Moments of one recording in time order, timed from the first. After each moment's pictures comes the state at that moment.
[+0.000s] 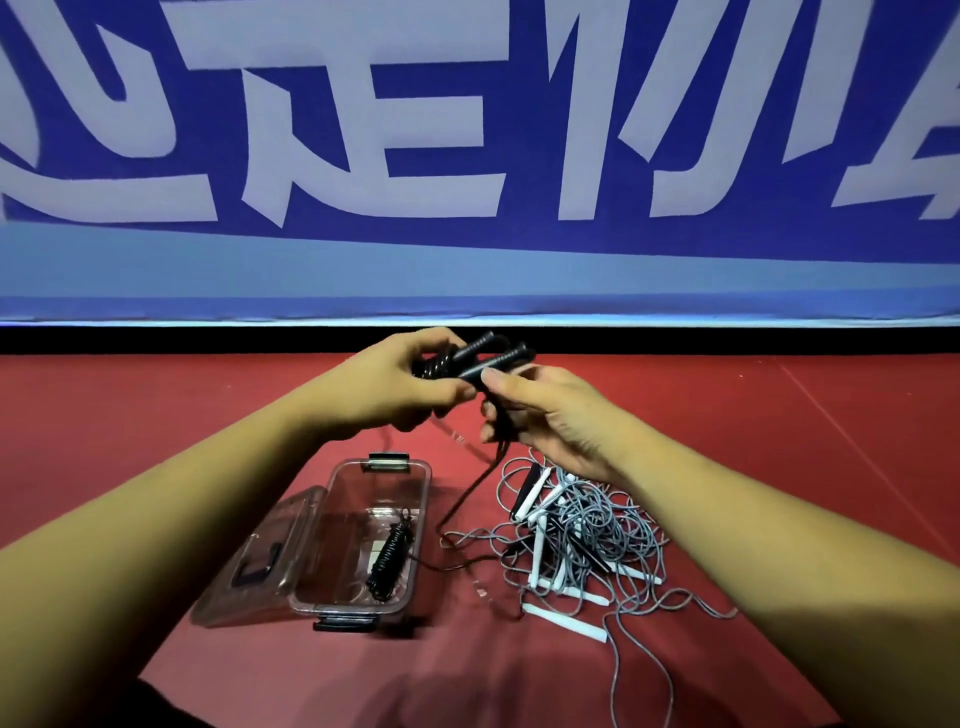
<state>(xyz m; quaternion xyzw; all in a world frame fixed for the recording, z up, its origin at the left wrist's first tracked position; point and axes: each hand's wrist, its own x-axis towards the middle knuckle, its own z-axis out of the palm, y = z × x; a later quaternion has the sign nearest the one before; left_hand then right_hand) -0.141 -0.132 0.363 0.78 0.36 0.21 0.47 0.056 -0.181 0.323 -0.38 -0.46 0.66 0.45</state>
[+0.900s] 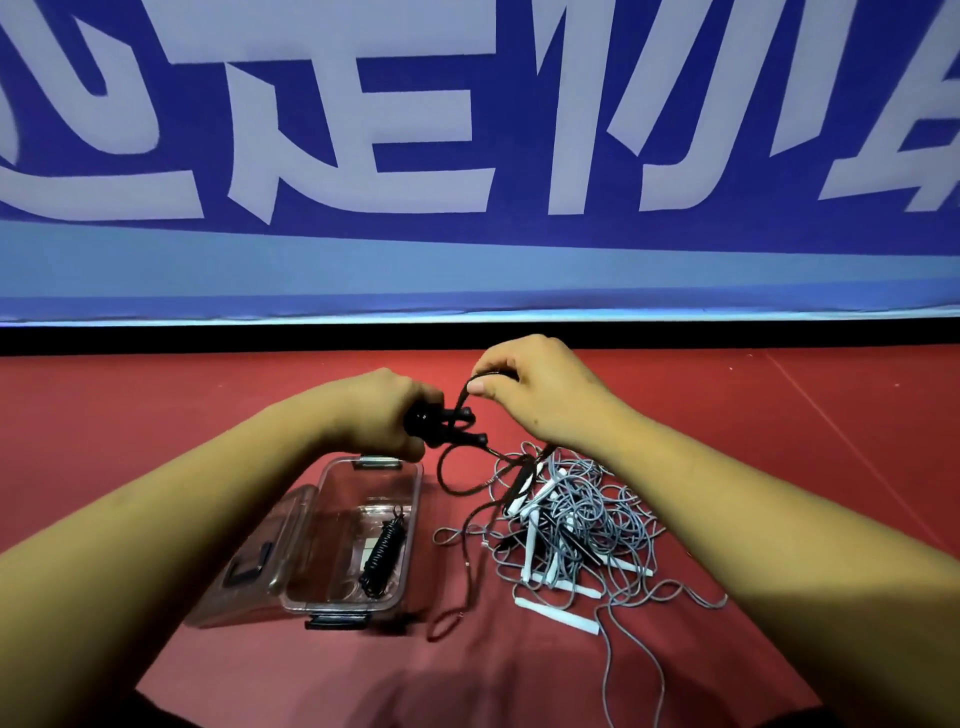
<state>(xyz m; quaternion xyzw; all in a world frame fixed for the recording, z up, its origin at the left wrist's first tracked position) -0.139 -0.121 0.343 0.91 0.40 -0.08 0.10 0.057 -0.181 0.350 -0.56 -0.75 0.18 0.30</state>
